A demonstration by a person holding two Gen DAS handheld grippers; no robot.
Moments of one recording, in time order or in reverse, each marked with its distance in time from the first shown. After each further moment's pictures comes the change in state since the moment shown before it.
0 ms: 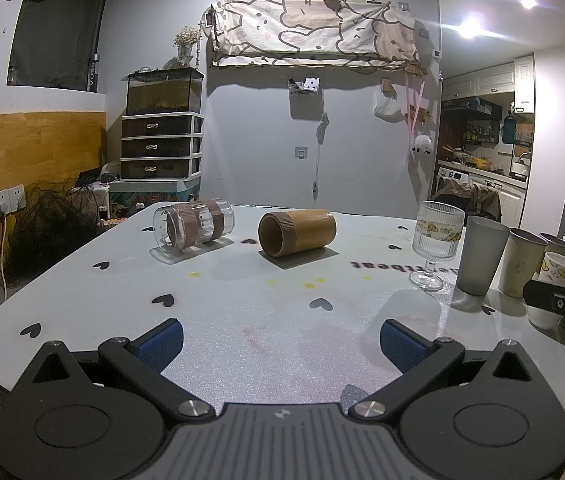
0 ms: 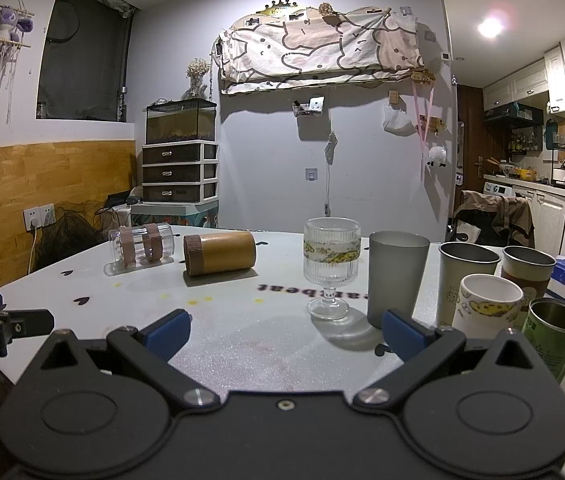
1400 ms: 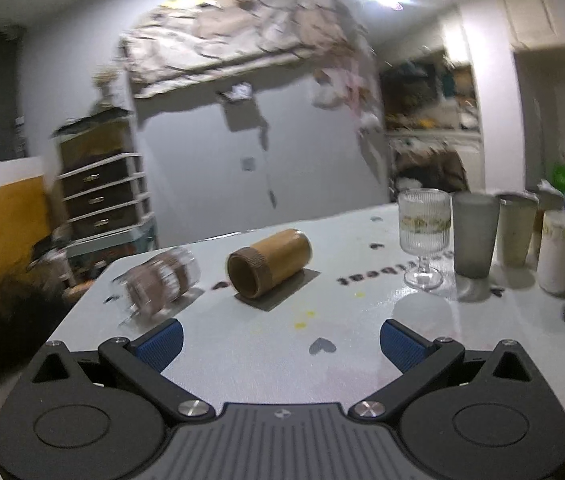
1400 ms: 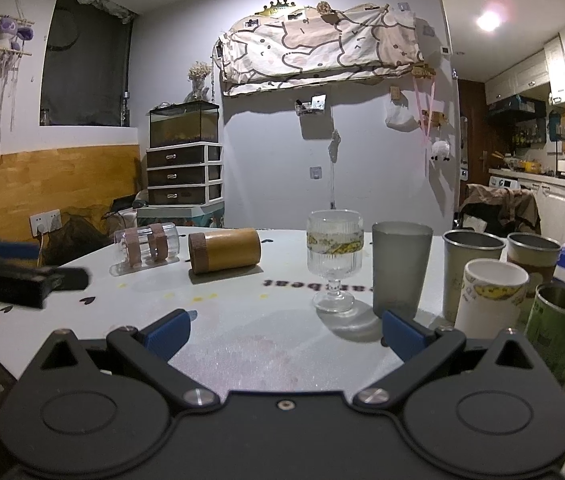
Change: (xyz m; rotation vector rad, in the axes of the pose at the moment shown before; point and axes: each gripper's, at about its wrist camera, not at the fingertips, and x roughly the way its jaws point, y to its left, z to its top) left arm 0.078 -0.014 0.041 0.292 -0.006 -0.123; right arm -0.002 -0.010 -0.008 0.033 -0.001 0.031
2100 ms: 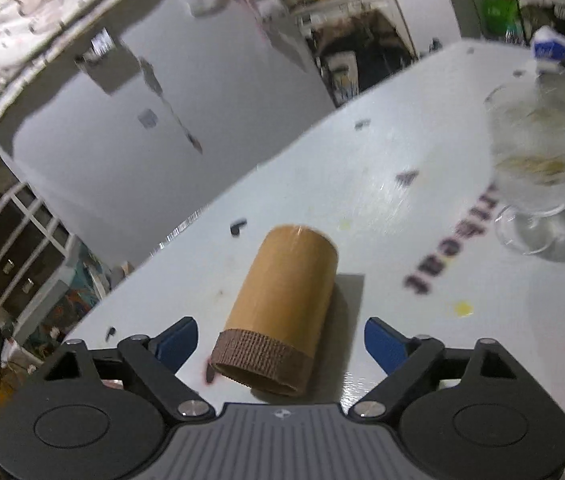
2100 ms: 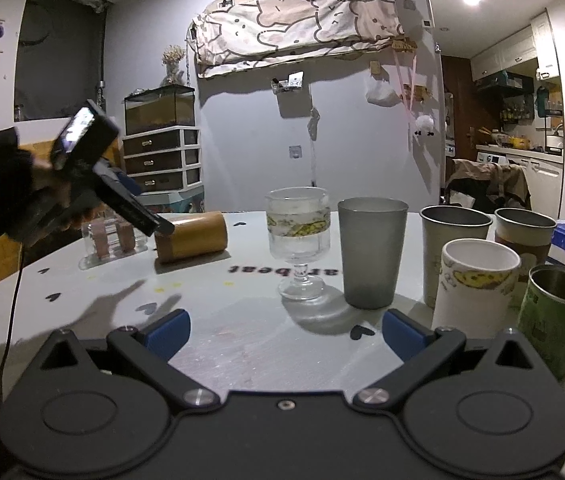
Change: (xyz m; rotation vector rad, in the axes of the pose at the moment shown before) left arm 0.244 0.017 0.096 0.442 0.321 -0.119; right arm 0.038 -0.033 0.001 0.036 0.061 -0.042
